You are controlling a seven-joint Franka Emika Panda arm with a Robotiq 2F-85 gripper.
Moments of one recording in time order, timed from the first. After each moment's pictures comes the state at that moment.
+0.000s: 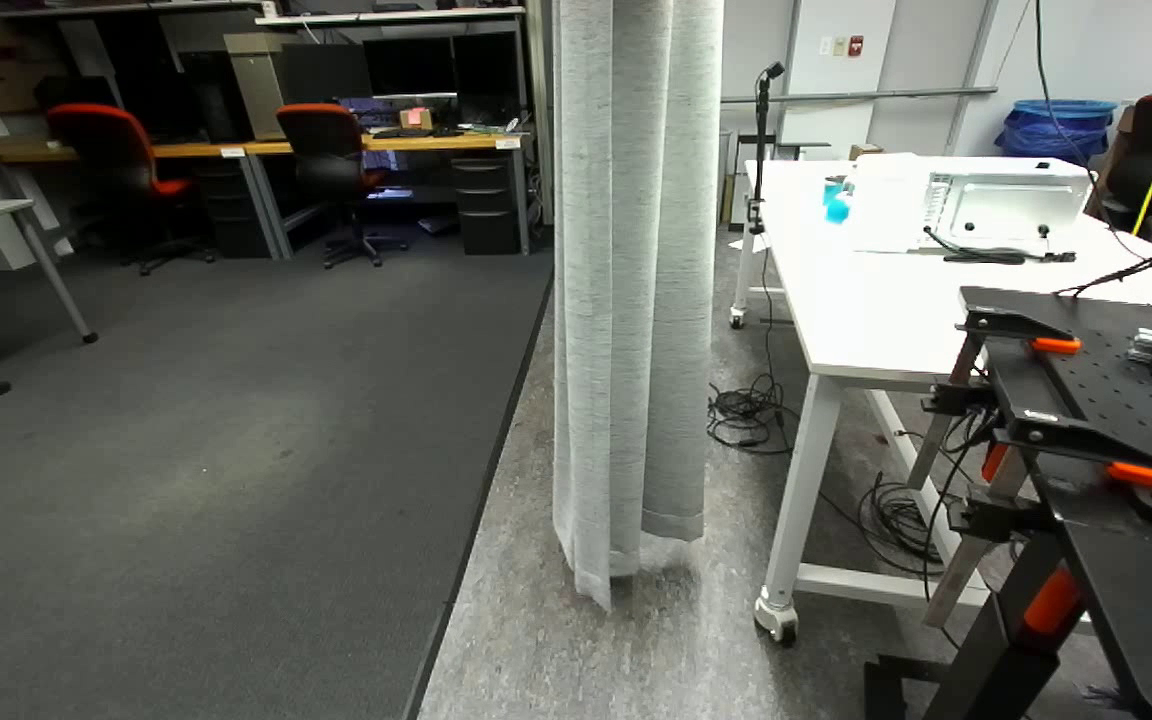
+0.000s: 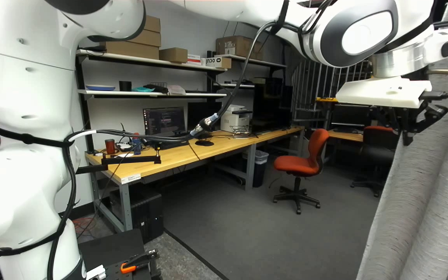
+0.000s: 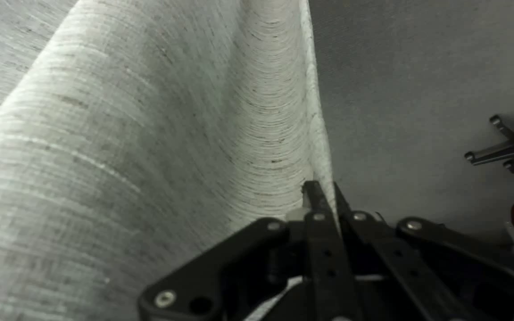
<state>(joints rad) -0.26 0.22 -0.14 -1.66 0.26 2.40 -0.45</state>
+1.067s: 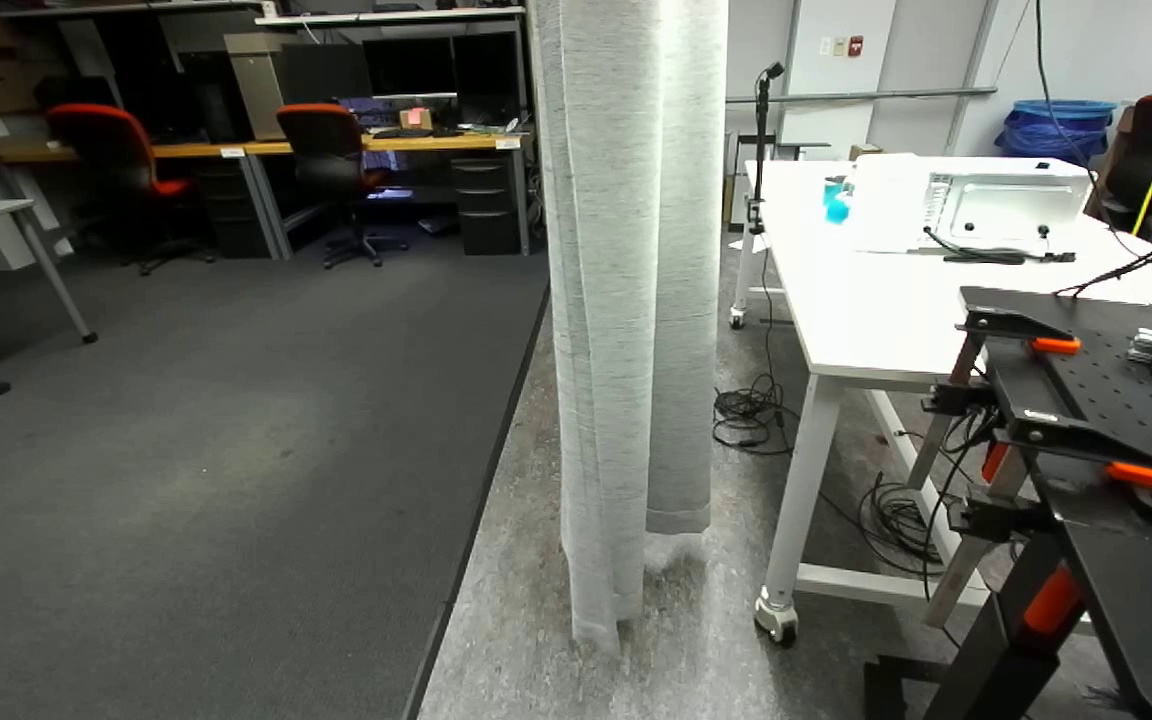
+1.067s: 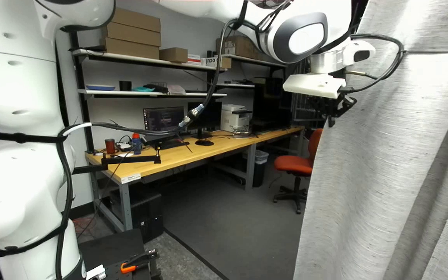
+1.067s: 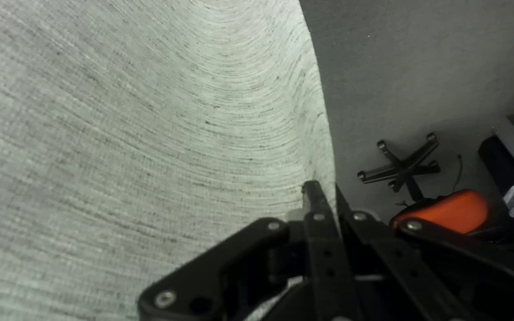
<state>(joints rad) -0.16 0.07 -0.01 -1.80 0.31 2.36 -0.44</state>
